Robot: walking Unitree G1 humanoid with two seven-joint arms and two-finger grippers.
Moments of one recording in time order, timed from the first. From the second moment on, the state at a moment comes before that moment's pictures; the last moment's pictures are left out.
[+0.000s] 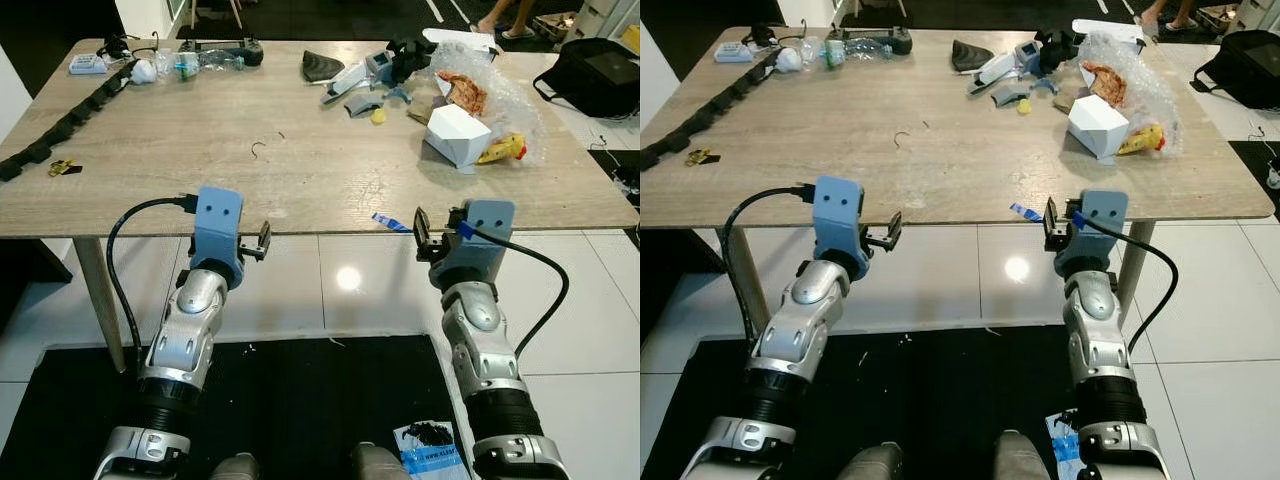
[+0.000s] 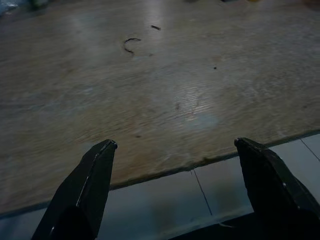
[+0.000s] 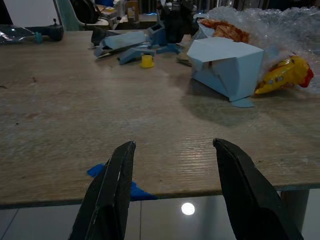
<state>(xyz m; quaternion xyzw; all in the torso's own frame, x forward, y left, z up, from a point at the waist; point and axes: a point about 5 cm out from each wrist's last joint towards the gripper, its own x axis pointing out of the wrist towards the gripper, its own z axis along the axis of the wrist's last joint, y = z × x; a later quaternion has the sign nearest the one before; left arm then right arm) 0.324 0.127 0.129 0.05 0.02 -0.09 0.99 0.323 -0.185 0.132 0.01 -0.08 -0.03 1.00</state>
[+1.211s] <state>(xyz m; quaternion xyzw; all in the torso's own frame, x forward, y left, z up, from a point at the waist) 0.324 0.125 0.134 0.03 0.01 -0.10 0.99 0.325 -0.185 0.137 0.00 -0.09 -0.03 1.00</state>
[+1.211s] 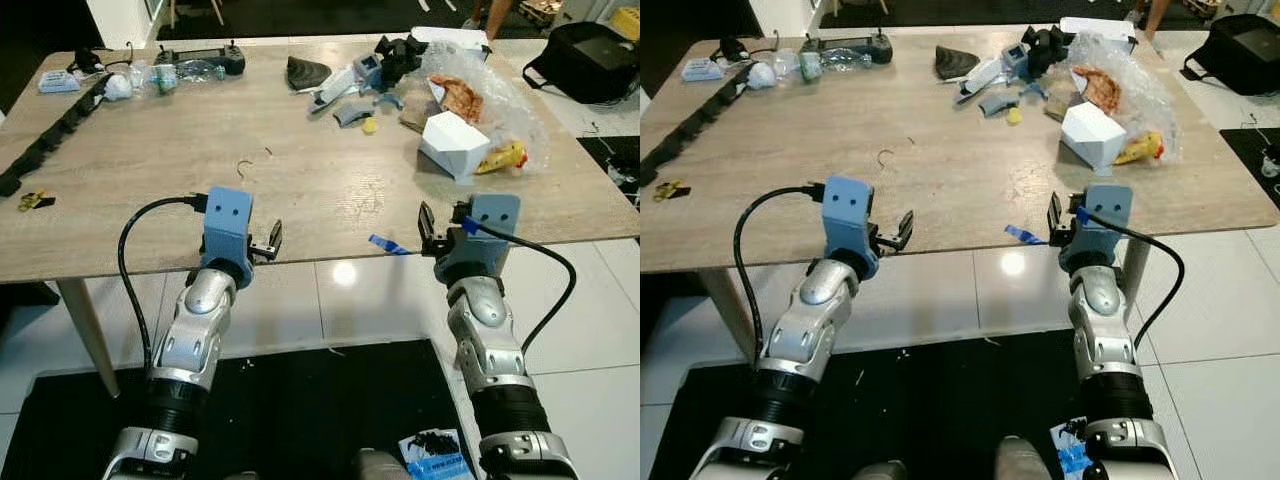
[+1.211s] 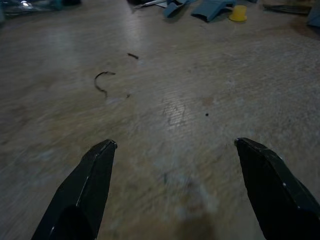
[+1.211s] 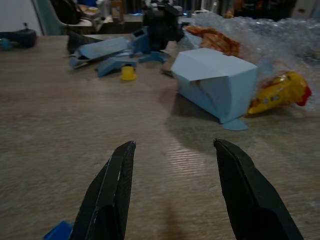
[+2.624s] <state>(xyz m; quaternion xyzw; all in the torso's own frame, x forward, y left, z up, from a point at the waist) 0.324 0.125 0.138 0.02 -0.01 -0.10 1.00 0.325 -0.182 0.139 0.01 -0.09 -0.02 1.00</state>
